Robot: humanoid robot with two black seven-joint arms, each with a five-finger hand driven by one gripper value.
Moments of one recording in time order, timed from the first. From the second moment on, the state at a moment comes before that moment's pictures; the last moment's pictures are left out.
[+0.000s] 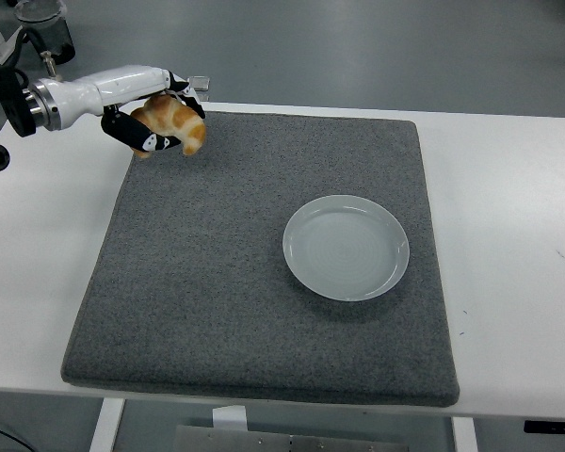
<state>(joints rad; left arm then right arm) -1.39 0.89 0.18 -1.29 1.07 0.12 -0.36 0.03 0.00 -0.15 0.15 0.04 -0.03 -0.06</state>
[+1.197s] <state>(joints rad) -1.56 0.55 0.14 -1.11 1.07 0.17 -0.36 0.03 0.00 -0.15 0.15 0.04 -0.02 -0.06</state>
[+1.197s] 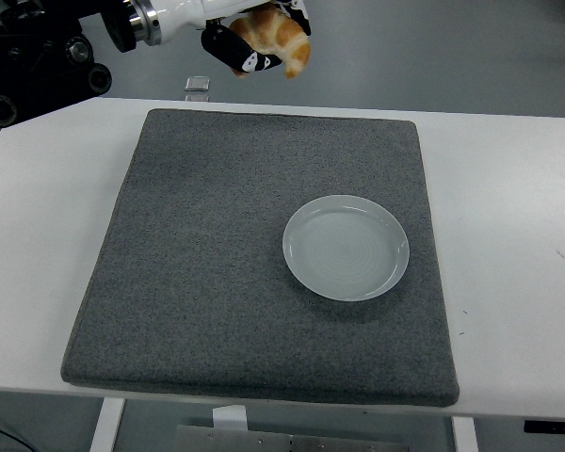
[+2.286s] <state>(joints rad) -1.22 0.24 0.14 -1.07 1.27 0.22 -0.36 0.03 0.00 -0.15 0.15 0.04 -0.03 -0.06</state>
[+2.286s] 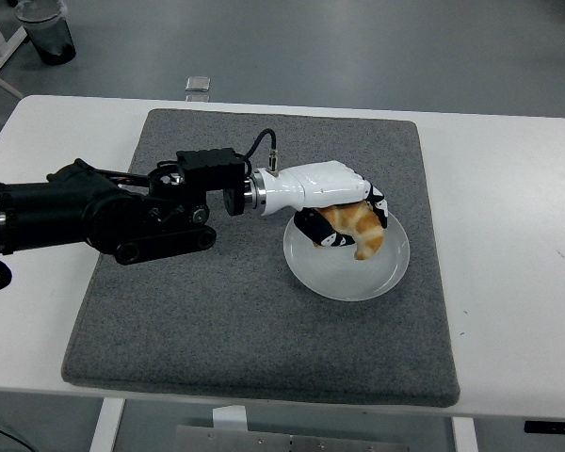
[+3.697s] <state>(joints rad) -1.12 0.12 0.11 -0.89 1.23 0.26 -0.36 0.03 0.00 -0.15 0.15 0.04 -0.02 -0.06</state>
